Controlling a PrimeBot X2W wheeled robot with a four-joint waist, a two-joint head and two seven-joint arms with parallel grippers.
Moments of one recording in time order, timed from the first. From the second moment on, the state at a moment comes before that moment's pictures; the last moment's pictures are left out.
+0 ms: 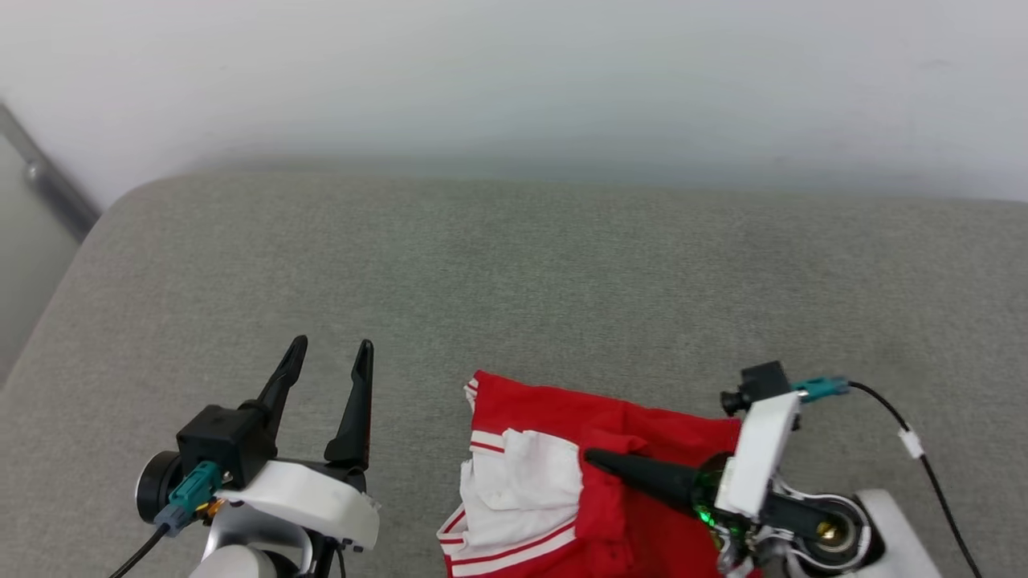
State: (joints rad) left arm -0.12 0.45 -0.46 -0.08 -0.58 0.26 -0.17; right arm -0.24 -0.05 0.17 0.33 1.34 0.13 0.89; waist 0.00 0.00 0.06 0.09
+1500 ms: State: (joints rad) left arm -0.09 0.44 -0.42 0.00 -0.61 0.28 -0.24; right arm -0.19 -0.27 0.14 0.10 0.34 0.13 0.14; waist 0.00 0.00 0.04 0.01
